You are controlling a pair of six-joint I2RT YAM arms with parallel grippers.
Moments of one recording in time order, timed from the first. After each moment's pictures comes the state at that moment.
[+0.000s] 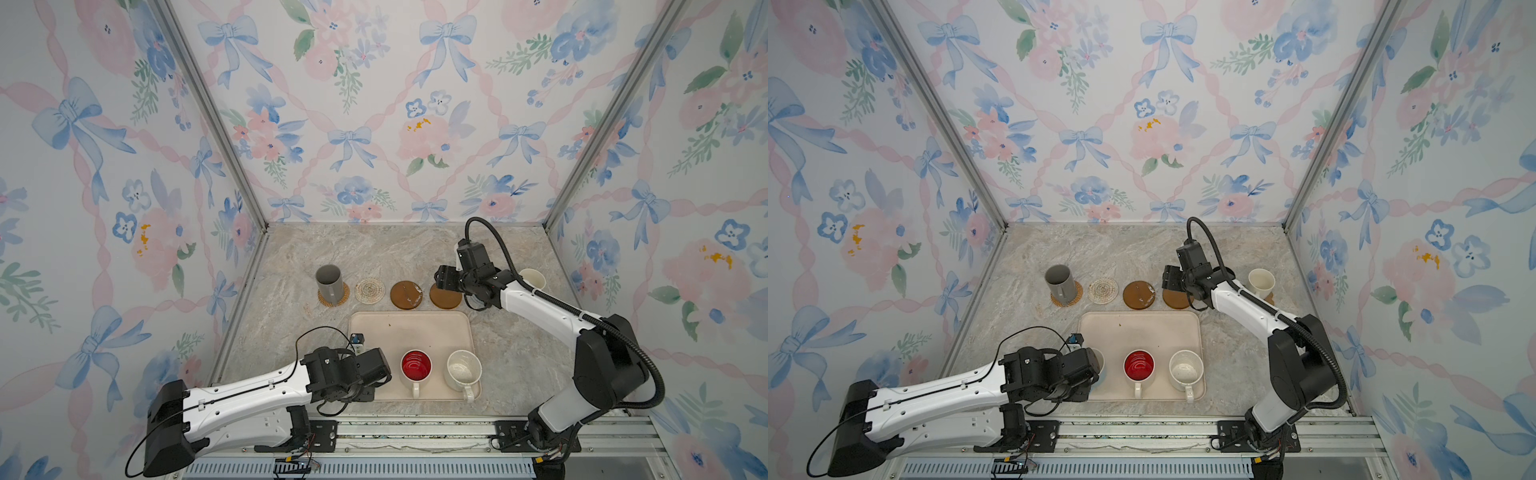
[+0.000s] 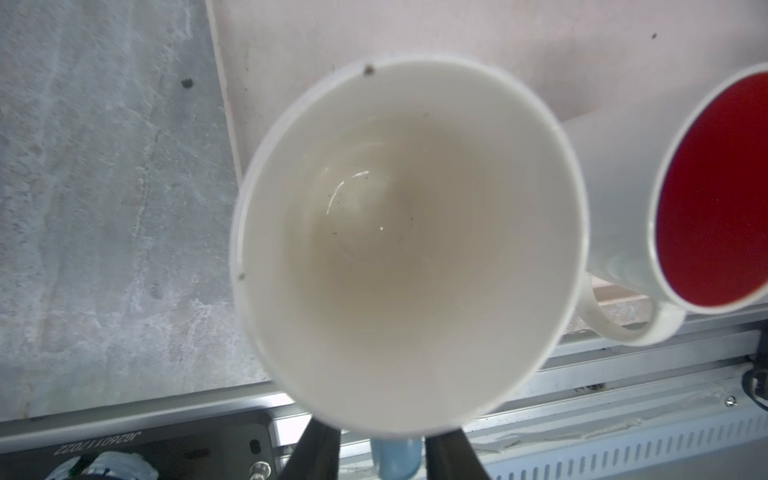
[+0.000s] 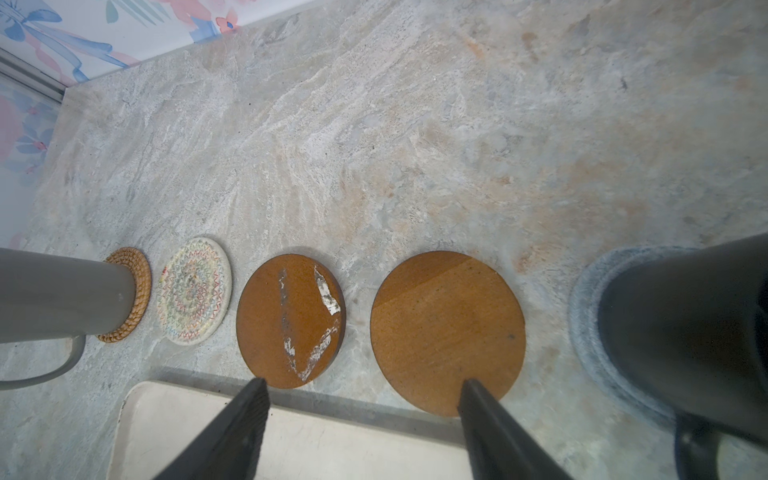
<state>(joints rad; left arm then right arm) -1.18 1.01 0.73 -1.05 -0.16 -1.11 0.49 1.61 1.15 -0.34 0.04 0.52</state>
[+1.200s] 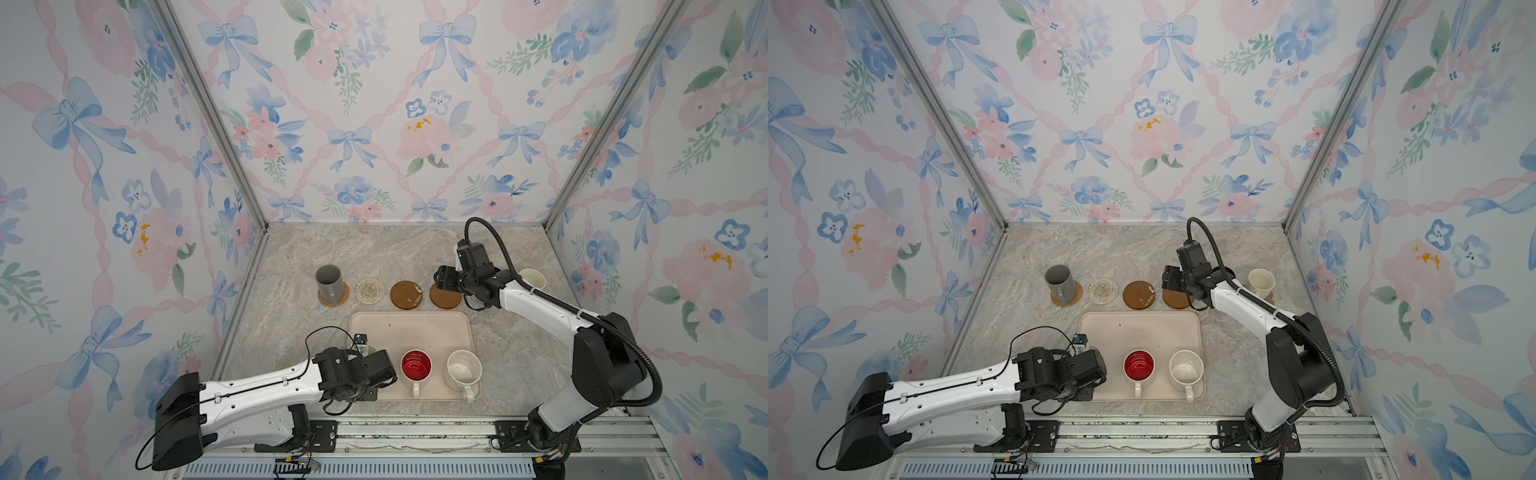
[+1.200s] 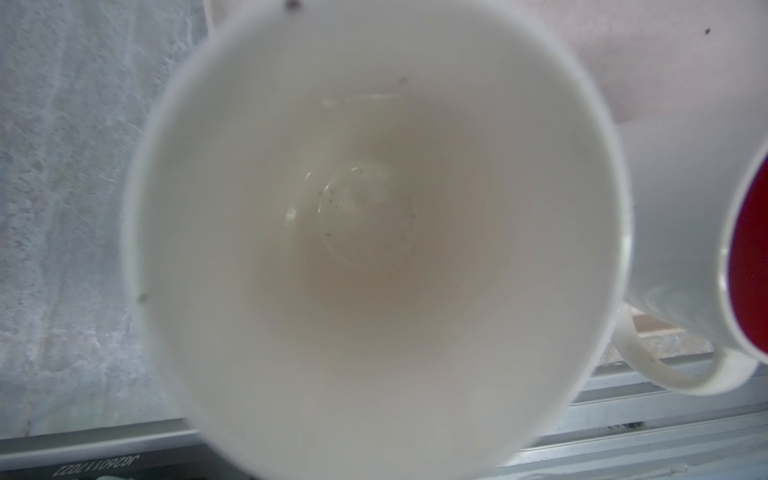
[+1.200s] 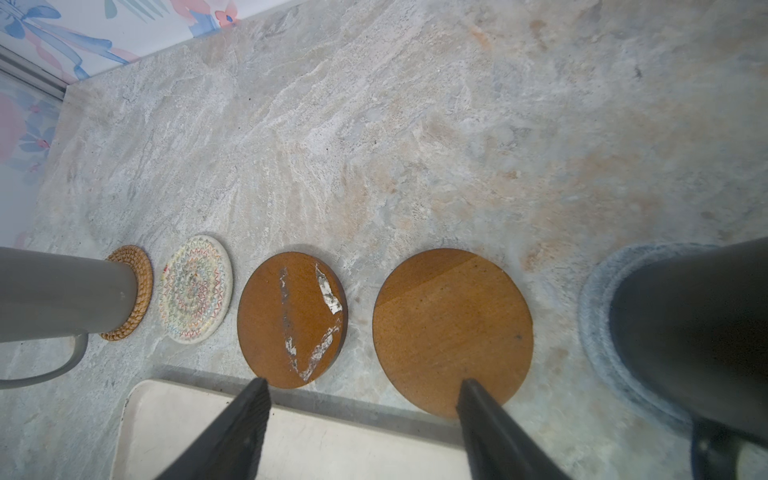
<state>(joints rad) -1.18 1.08 0.72 -1.01 -0.20 -1.11 0.48 1.62 1.15 -0.33 0.02 0.52</state>
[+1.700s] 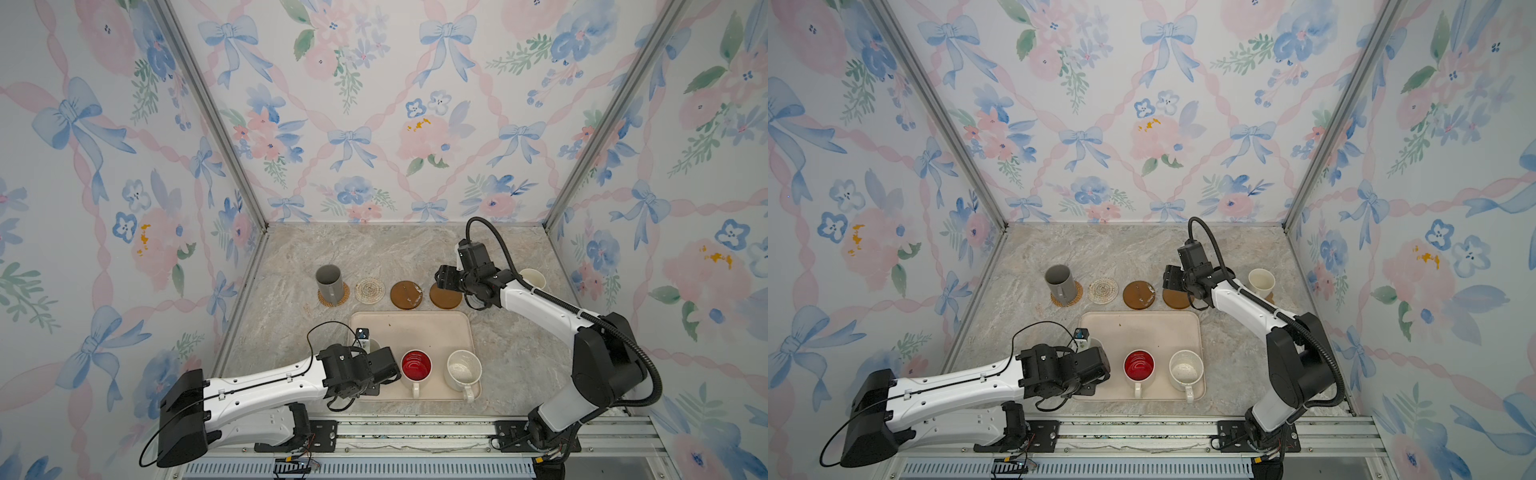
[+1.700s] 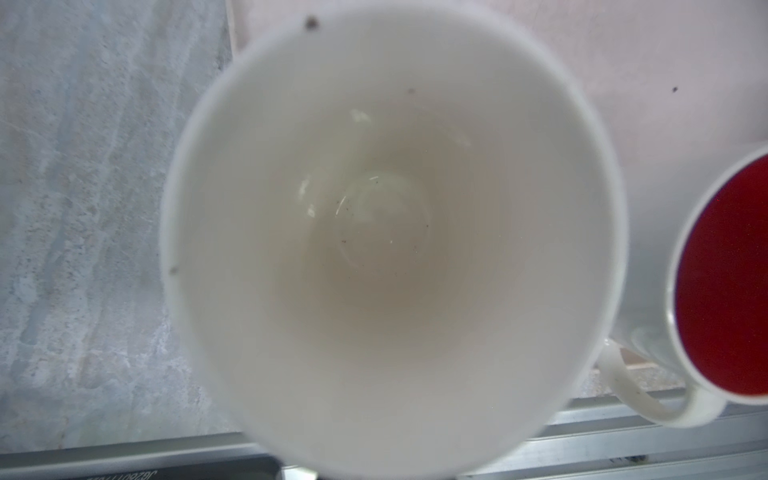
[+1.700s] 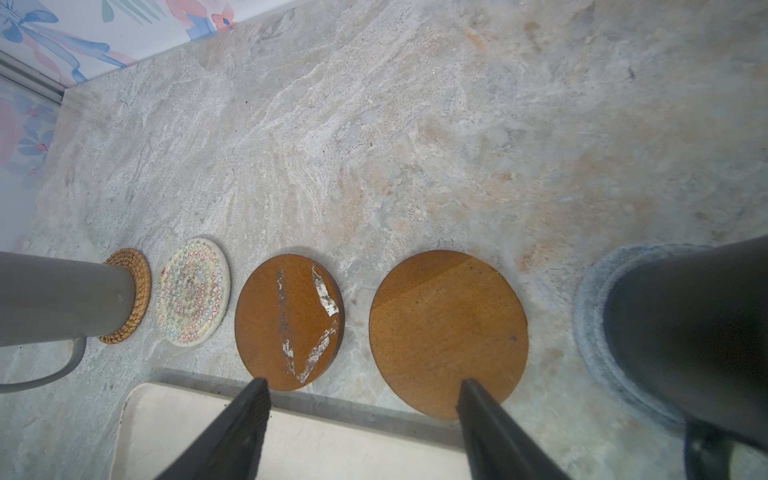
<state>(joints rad) -1.19 1.12 0.79 -1.02 -0.31 -1.09 0.48 1.62 1.15 -0.33 0.02 0.52</state>
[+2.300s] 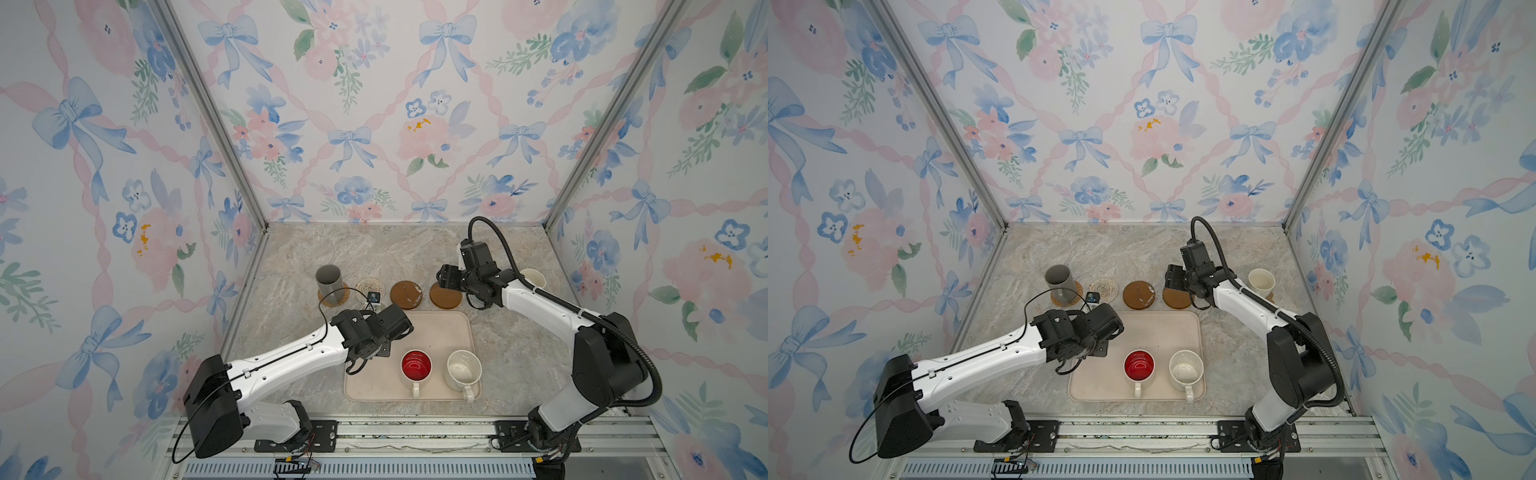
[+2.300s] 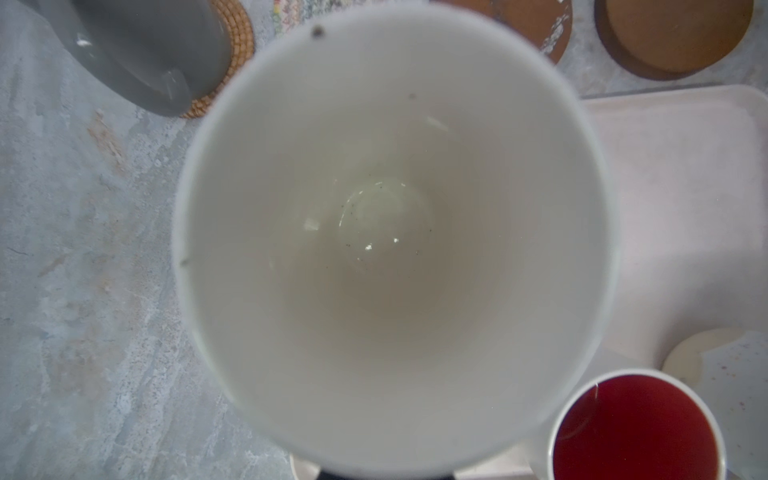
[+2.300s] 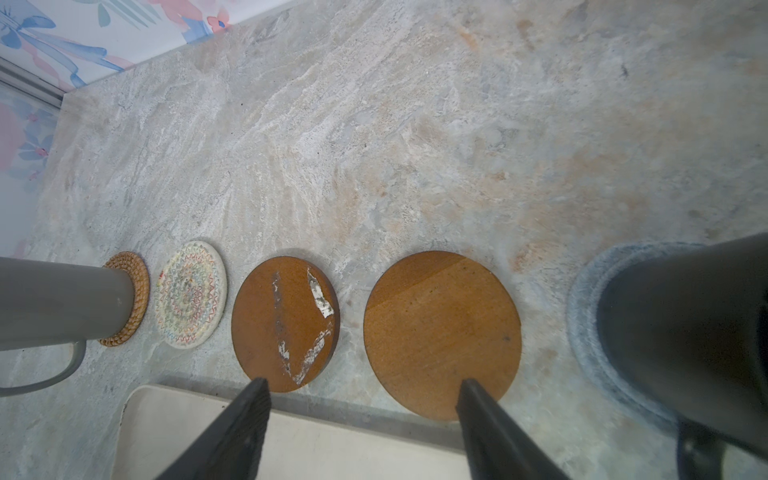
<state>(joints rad) -0.95 1.33 1.07 -0.99 -0.40 -0.80 0.45 1.62 1.15 -0.33 0.00 0.52</state>
